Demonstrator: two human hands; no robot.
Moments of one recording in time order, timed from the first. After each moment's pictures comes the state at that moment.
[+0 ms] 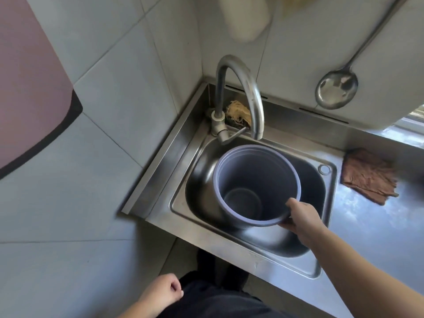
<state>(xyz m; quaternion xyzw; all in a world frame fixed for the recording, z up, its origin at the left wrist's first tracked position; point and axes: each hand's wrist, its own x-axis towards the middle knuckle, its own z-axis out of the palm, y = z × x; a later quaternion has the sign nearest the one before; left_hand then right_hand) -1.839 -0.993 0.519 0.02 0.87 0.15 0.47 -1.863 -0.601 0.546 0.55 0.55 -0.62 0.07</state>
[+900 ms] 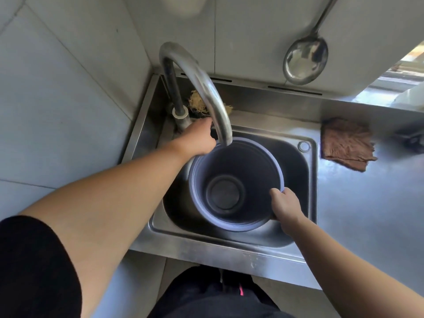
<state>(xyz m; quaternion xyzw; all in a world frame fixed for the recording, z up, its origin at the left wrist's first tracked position) -2.132 -0.722 0.593 0.32 0.90 0.10 0.27 -1.877 -0.610 0.525 0.58 0.60 -0.56 0.04</state>
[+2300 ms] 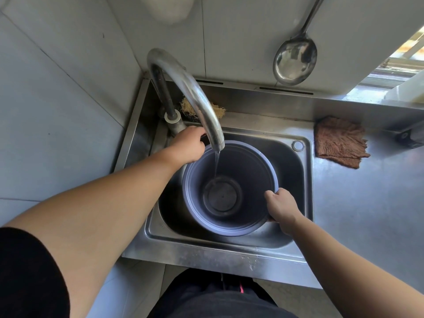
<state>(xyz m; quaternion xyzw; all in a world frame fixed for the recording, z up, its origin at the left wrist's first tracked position) -2.136 -0.729 0.584 0.32 0.90 0.13 0.27 -1.878 -0.606 0.531 0.55 0.65 -0.53 0.07</state>
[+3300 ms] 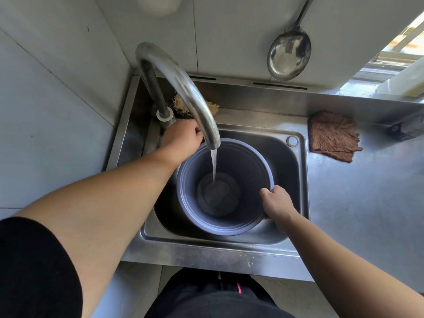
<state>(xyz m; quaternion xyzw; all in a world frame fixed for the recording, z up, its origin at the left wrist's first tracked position) -2.133 -0.723 0.588 0.28 0.92 0.16 0.21 -1.878 -0.611 0.532 0.55 0.67 -0.49 0.07</state>
